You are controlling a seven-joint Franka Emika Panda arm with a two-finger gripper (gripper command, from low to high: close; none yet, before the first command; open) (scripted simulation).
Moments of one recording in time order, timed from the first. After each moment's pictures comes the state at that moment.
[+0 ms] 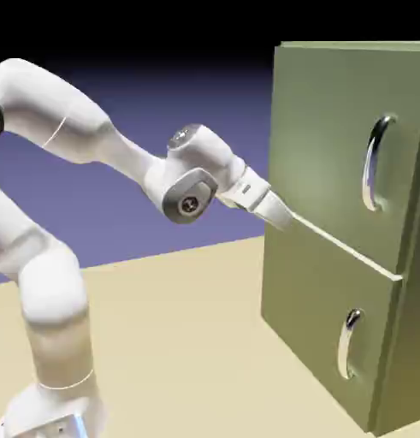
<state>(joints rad) 0.03 -0.58 -0.02 -2.80 -0.05 3.04 0.77</state>
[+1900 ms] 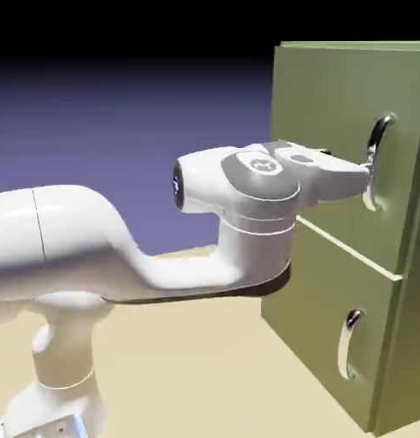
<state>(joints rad) 0.82 -1.11 -1.17 -2.25 -2.47 3.16 2.28</state>
